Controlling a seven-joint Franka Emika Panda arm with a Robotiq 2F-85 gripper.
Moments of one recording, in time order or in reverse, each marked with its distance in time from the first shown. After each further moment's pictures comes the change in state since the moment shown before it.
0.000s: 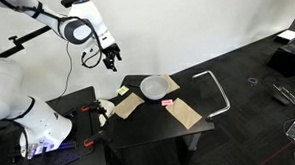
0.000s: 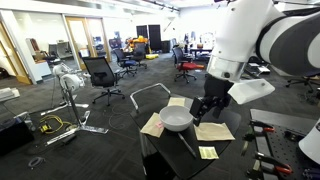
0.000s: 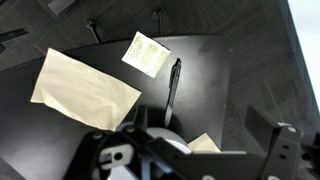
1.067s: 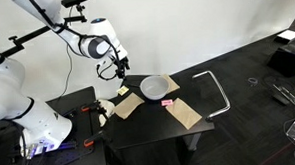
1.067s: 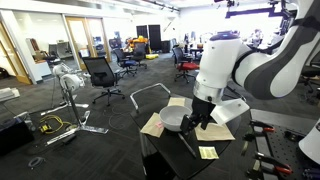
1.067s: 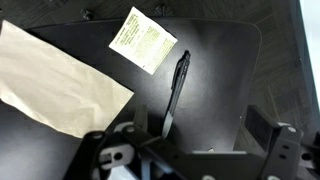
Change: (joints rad) arm -0.068 0.314 -0.053 0.083 -0.343 0.198 0.131
